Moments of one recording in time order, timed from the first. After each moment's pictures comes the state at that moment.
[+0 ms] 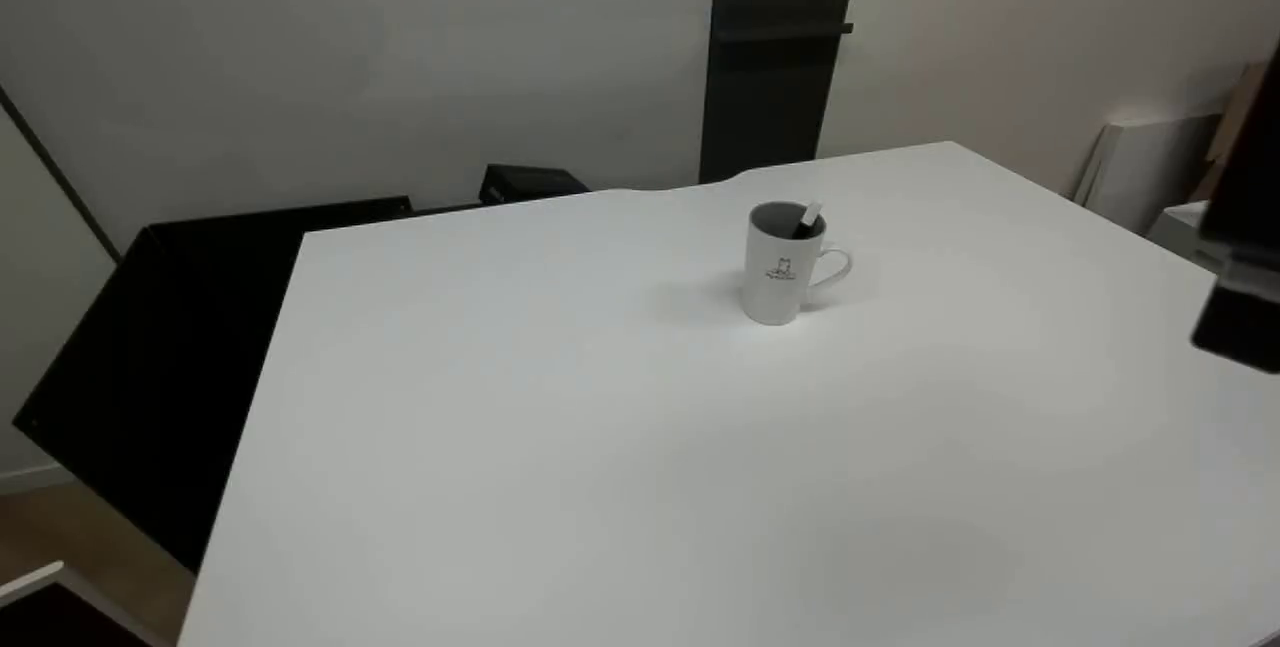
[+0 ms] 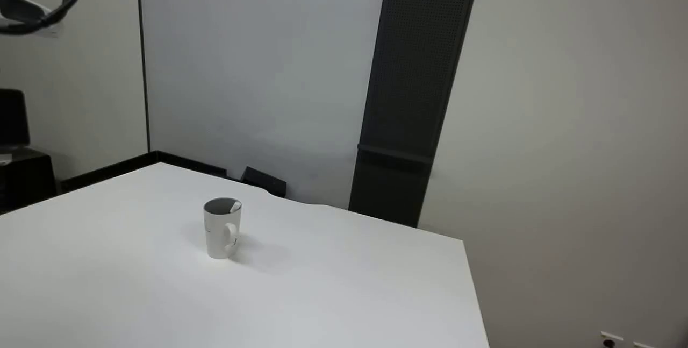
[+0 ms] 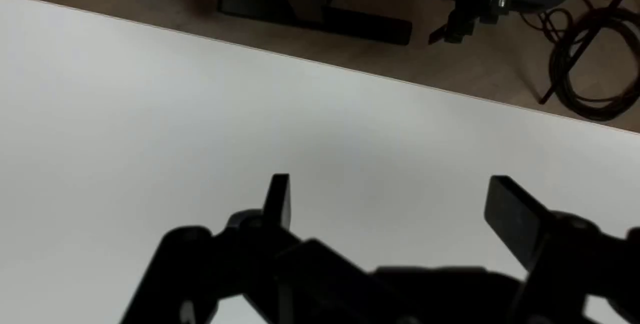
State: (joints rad) arm 0.14 -0.40 0.20 -2.54 0.06 1.96 0.13
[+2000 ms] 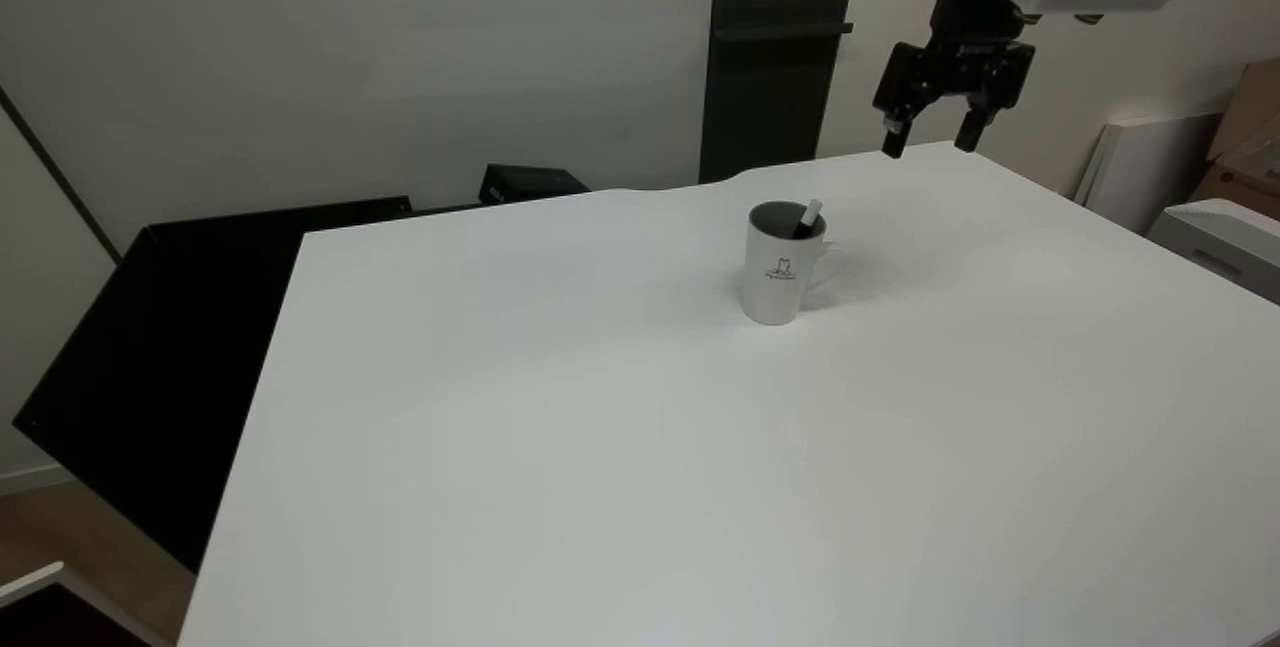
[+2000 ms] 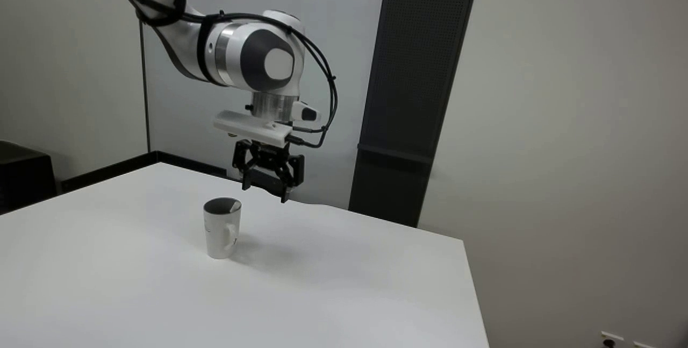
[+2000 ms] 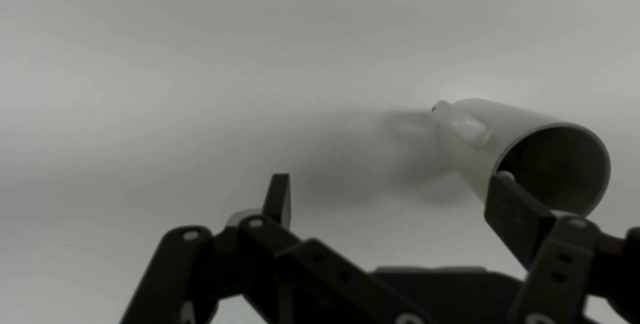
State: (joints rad) arm -0.10 0.51 -0.04 -1.72 0.08 2.24 -0.09
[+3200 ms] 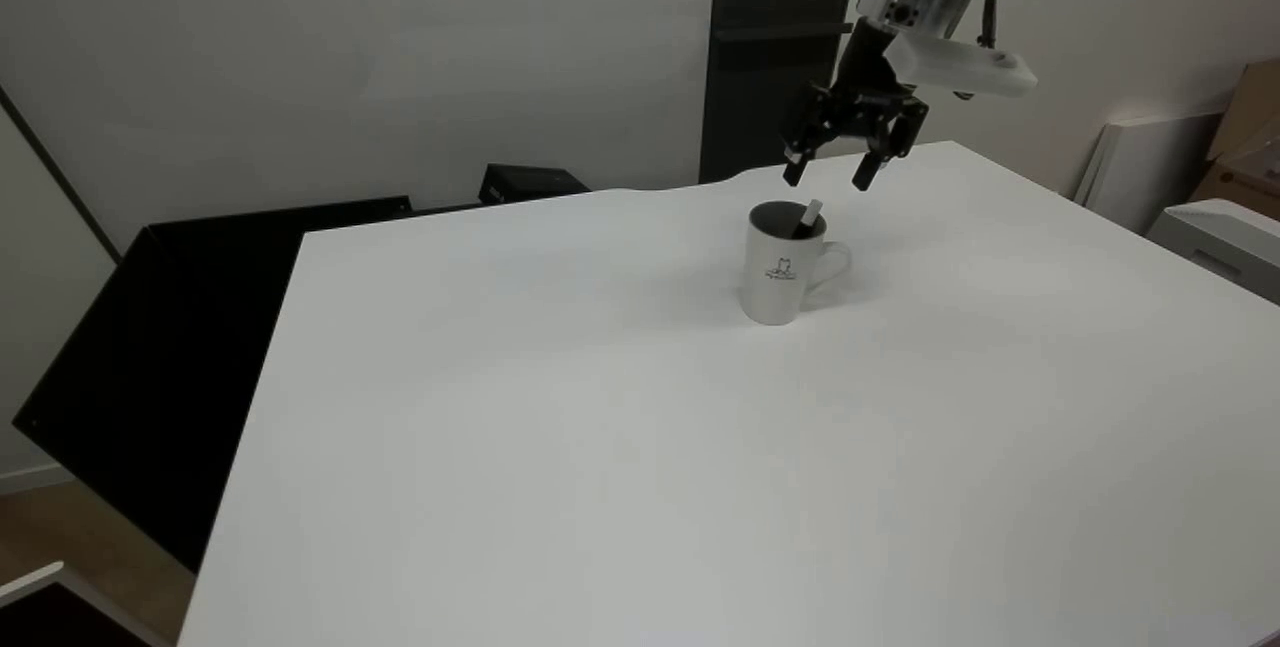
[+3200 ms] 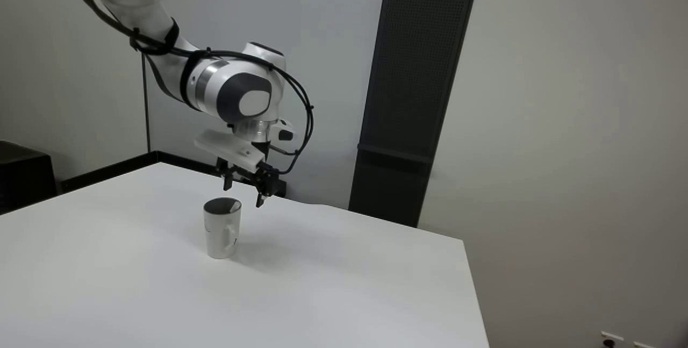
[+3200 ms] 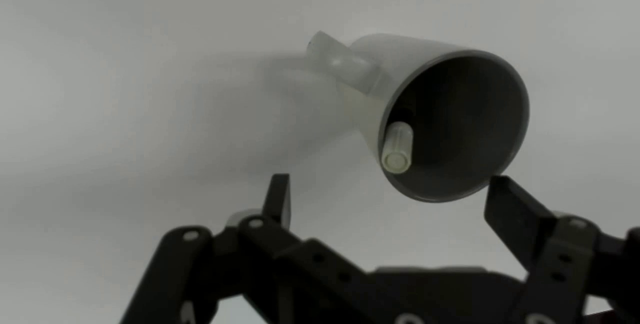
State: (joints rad) arm -0.08 0.64 0.04 -1.67 0.23 2.41 -0.09
